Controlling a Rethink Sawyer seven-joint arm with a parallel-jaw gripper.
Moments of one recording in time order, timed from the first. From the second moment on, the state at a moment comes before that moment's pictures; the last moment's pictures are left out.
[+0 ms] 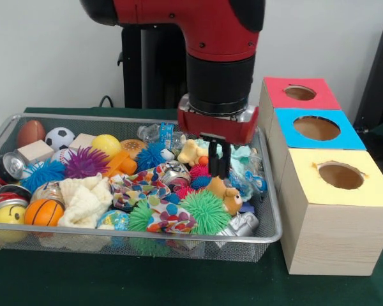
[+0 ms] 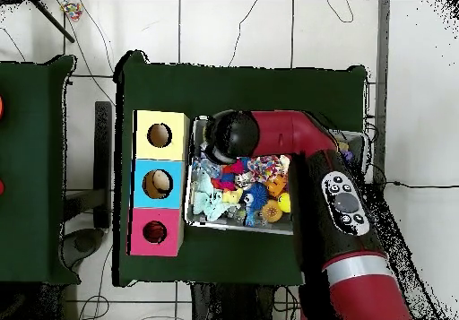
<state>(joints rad) -0.43 -0.58 0.35 1.41 -0.36 0.79 2.20</state>
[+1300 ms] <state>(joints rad) -0.31 -0.57 0.26 1.32 -0.43 0.79 2.20</state>
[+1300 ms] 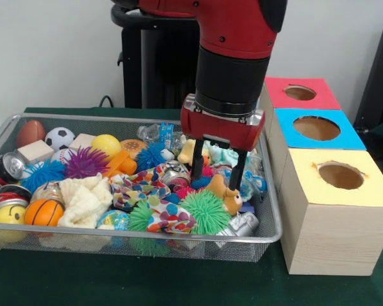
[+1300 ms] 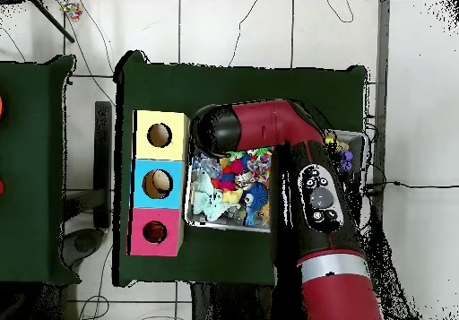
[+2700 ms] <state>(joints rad) -0.26 -0.52 0.13 1.32 -0.45 0.79 2.20</state>
